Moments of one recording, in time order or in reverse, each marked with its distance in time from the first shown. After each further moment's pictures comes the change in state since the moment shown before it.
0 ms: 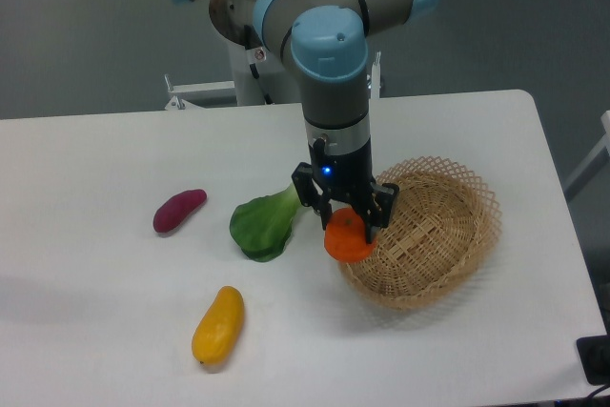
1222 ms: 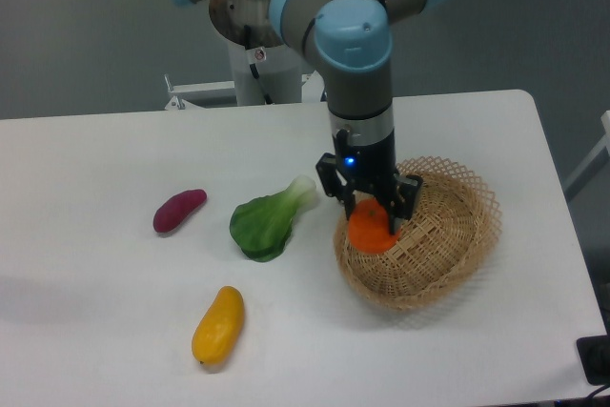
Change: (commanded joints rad) arm 0.123 -0.003 -0.009 0.003 0.006 0.216
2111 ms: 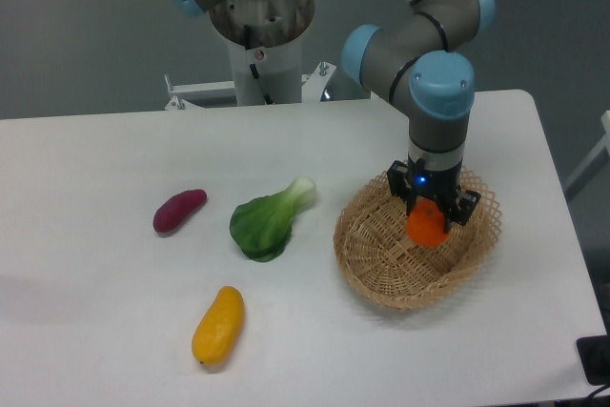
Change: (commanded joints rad) arm 0.131 -0.169 -0.089 0.087 -0.002 0.014
